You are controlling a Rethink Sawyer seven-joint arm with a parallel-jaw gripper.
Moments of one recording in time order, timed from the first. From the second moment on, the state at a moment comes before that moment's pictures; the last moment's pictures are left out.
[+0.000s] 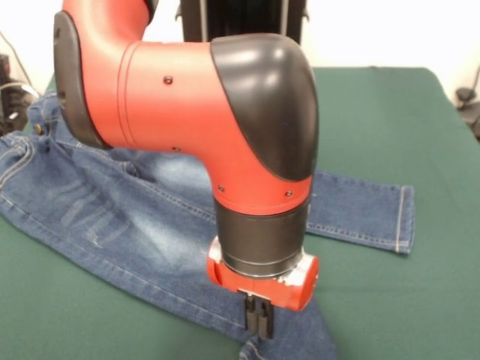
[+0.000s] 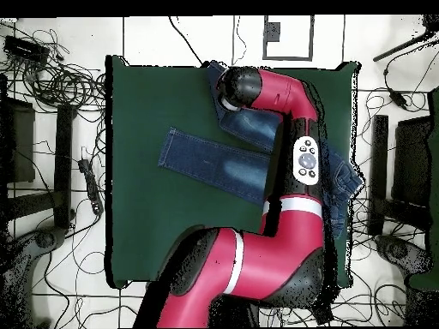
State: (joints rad) arm -0.21 -0.02 0.13 0.58 -0.09 0.86 2.04
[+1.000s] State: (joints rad) arm -0.16 -0.02 0.13 0.58 -0.08 0.92 2.04
